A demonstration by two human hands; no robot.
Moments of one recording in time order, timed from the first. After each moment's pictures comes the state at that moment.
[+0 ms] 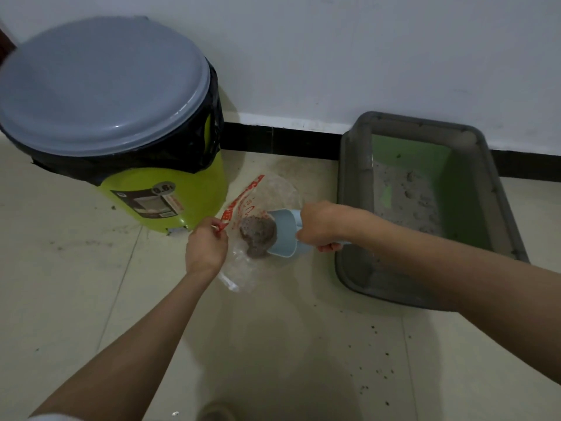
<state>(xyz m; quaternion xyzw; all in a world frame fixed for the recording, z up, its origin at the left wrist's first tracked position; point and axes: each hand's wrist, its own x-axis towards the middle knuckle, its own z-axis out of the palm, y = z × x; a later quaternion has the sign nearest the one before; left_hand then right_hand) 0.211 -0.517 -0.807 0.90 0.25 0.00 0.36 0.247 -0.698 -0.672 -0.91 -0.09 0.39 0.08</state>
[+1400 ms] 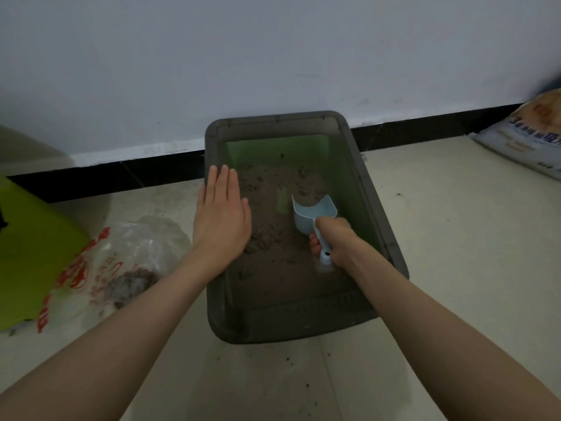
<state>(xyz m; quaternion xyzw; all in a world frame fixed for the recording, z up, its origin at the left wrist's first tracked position) 0.316 -0.765 -0.763 0.98 -0.12 0.00 0.14 0.290 -0.941 -0.778 -0.58 0.47 0.20 0.63</state>
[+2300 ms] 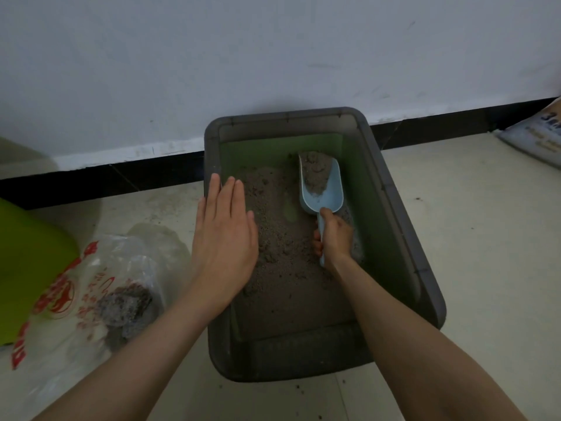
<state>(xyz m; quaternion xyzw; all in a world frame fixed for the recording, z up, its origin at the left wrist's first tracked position) 0.317 -0.764 -0.771 0.97 -0.12 0.03 0.19 0.325 -0.934 -0.843 -0.60 0.44 0.02 0.66</state>
